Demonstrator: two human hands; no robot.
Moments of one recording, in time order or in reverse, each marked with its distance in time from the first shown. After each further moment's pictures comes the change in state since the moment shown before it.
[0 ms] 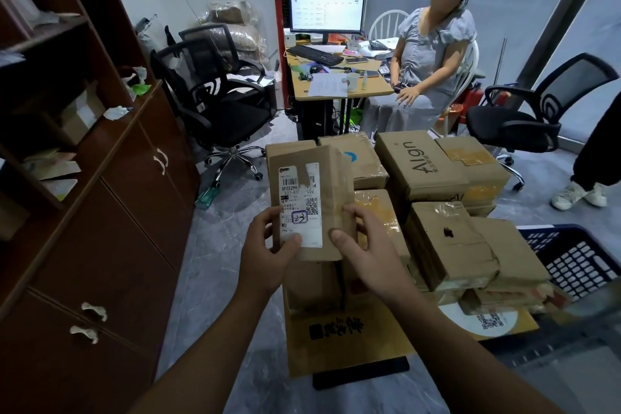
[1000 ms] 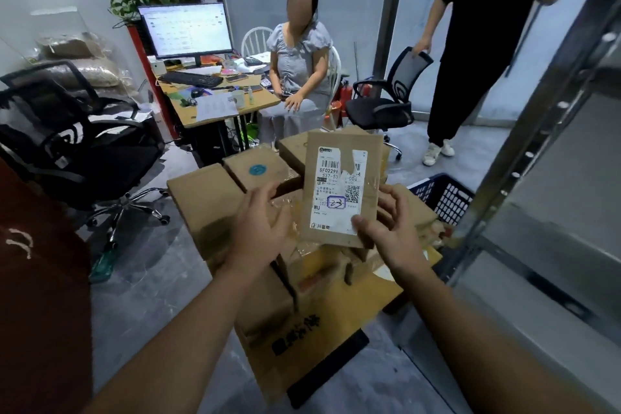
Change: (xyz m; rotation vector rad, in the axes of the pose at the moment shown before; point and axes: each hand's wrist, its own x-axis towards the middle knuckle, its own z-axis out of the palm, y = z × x) left_hand 0.042 0.057 0.073 0.383 -0.334 0.392; right_hand -0.061 0.007 -0.087 0.267 0.565 0.100
